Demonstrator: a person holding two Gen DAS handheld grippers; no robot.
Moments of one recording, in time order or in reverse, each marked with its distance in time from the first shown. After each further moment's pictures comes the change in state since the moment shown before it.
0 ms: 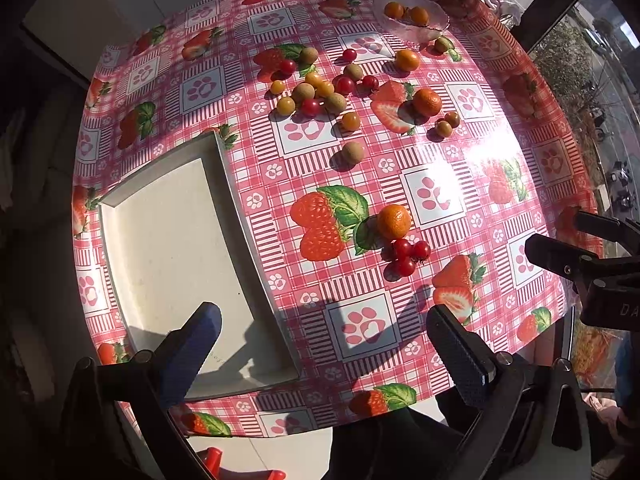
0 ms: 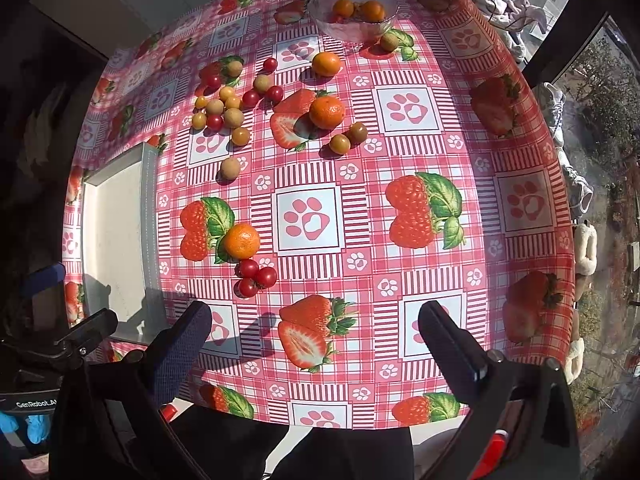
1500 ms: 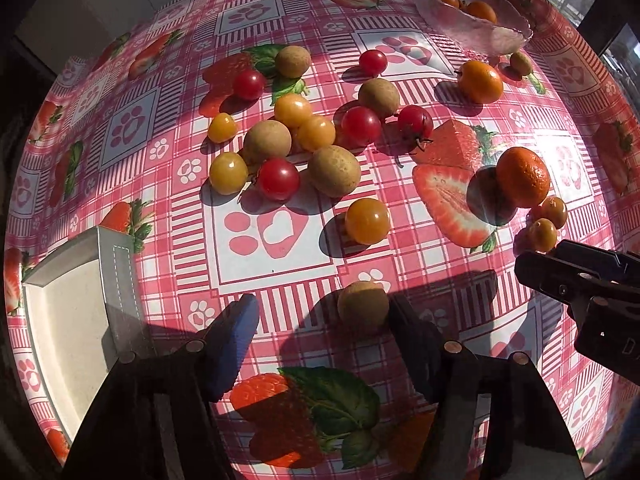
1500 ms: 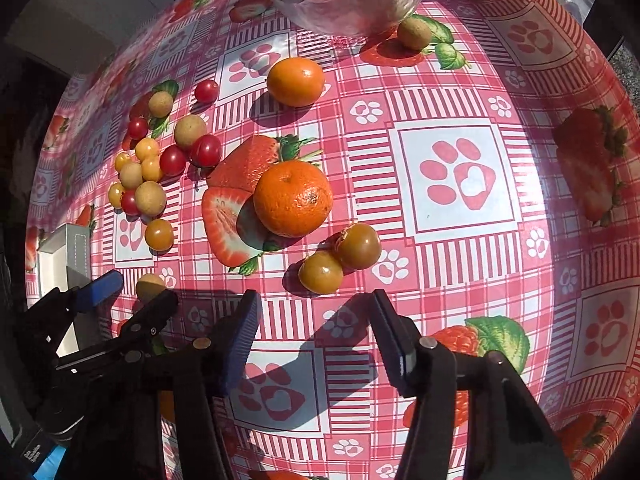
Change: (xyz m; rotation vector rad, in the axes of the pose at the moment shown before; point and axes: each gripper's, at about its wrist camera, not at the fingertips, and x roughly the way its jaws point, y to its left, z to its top) left arm 0.144 -0.020 0.112 -0.081 -0.109 0.054; right arm 0.123 -0.025 0.112 0.029 -0.054 0.048
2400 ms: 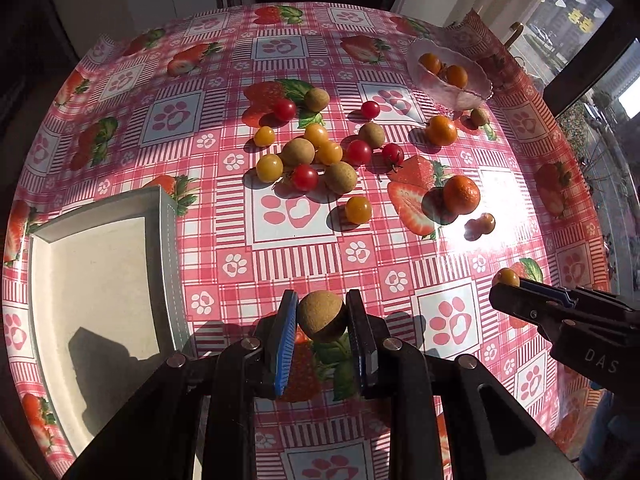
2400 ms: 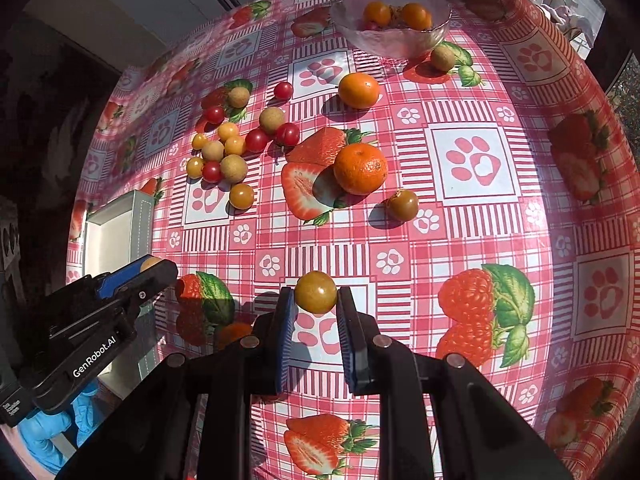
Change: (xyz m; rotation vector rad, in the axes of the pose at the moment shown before) left arm -0.073 0.032 -0.035 -0.101 -0.098 -0.152; right arm -0.054 0.027 -0.043 -0.066 -0.031 0.123
